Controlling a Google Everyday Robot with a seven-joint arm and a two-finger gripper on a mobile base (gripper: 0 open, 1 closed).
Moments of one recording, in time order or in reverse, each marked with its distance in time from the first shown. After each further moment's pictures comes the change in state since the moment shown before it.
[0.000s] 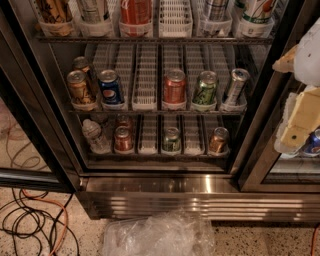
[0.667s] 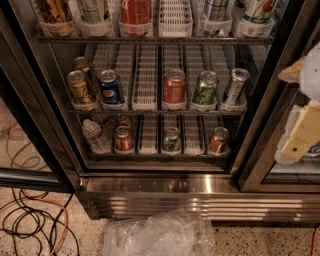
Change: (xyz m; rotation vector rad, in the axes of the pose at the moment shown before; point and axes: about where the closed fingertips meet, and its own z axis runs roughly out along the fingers) arm 0.011 0.009 0.009 0.020 -0.030 0.048
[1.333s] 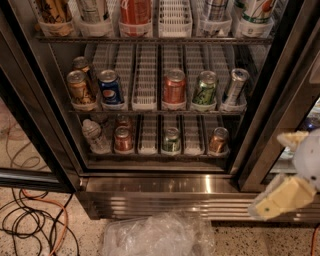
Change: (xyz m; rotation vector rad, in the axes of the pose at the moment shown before) arm 0.028 0.078 0.071 -0.024 -0.219 0.311
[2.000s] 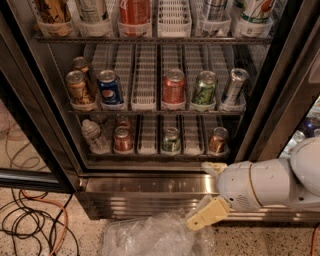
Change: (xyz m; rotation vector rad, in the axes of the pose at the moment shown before) arm -0.042 0.072 0.147 -0.308 -0.332 0.034
